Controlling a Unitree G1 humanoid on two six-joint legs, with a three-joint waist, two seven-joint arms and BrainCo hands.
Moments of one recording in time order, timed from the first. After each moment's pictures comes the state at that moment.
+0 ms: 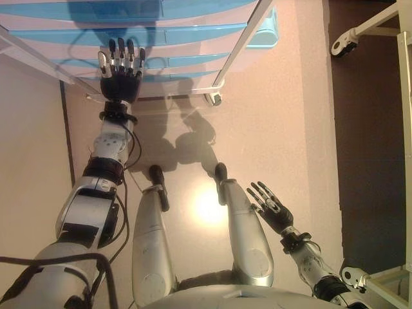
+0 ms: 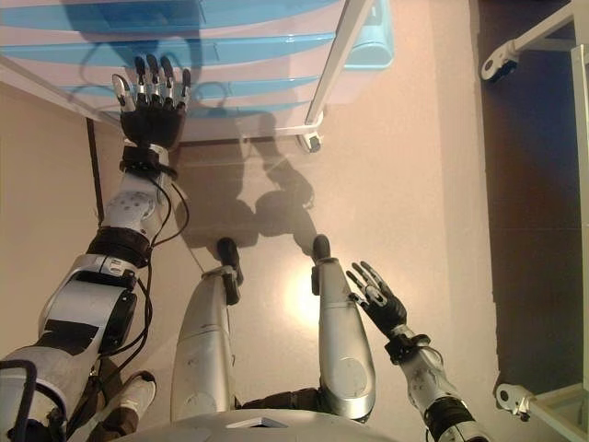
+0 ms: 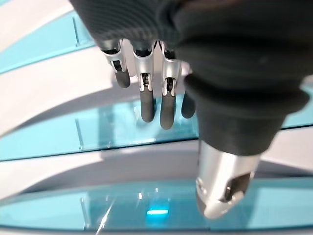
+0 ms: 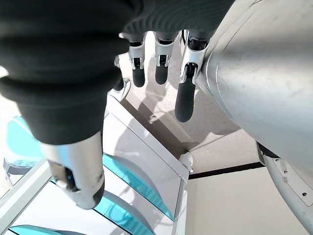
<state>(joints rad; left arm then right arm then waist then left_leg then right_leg) -0.85 0.46 -0.12 0.81 -1.81 -0.08 -0.46 -0.01 -0.33 0.31 0.70 1.12 -0.17 0.64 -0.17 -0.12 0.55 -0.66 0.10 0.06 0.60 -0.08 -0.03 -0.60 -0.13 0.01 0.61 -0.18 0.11</state>
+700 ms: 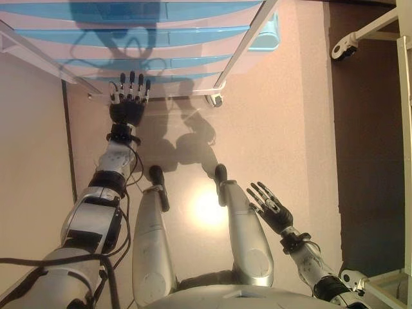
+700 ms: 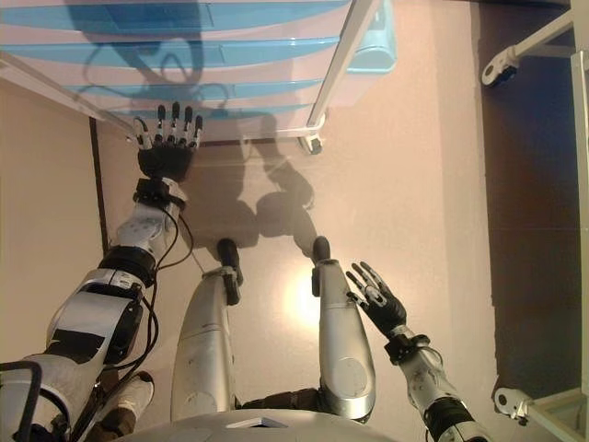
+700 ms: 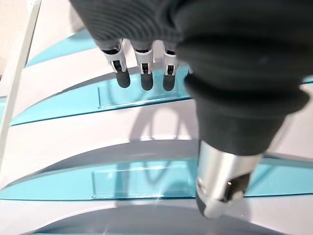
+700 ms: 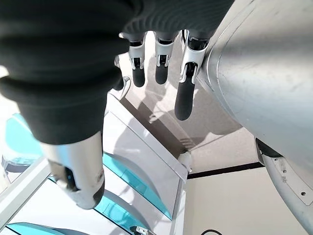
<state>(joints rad) -0.79 0.43 -0.11 0.96 -1.81 -0.02 -0.55 -0.01 -0.33 0.31 0.71 1.12 -0.17 0.64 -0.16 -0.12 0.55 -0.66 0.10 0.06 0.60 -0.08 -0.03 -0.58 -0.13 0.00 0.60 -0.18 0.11</state>
